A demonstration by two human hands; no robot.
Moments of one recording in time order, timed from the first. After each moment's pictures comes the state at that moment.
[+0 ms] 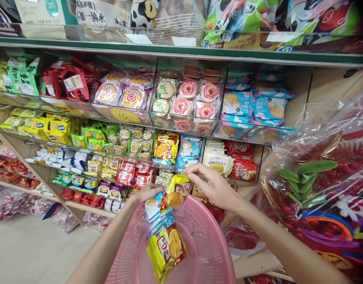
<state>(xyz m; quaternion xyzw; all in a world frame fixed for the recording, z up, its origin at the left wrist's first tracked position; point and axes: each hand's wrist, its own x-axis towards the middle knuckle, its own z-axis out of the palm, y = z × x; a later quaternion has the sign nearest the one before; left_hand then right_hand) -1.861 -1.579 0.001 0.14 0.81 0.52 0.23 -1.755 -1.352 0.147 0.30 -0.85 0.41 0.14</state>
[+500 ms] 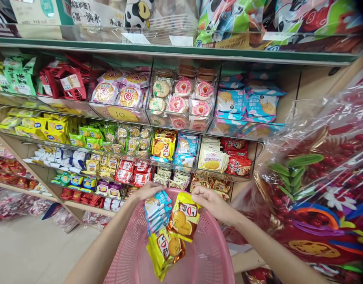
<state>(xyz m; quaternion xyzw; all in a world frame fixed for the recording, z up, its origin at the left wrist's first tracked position) -1.848 -1.570 0.013 0.16 0.82 0.49 0.24 -1.736 -1.327 0.073 0.15 -0.76 0.62 -0.12</state>
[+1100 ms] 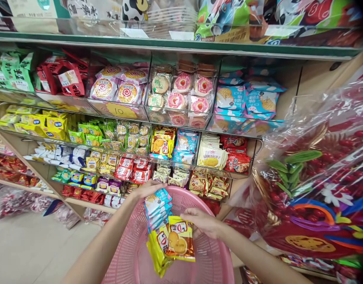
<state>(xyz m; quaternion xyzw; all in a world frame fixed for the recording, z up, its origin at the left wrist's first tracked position) -1.841 -1.564 0.016 0.16 0.82 0.49 0.25 -1.728 -1.342 -0.009 -0.07 -0.69 0.64 -0.34</state>
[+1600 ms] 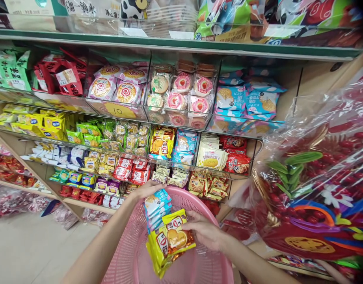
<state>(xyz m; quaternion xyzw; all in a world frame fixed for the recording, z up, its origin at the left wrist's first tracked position) -1.843 -1.561 0.015 0.14 0.81 0.51 0.26 -1.711 -1.351 -0.021 -0.06 -0.51 0.81 -0.28</state>
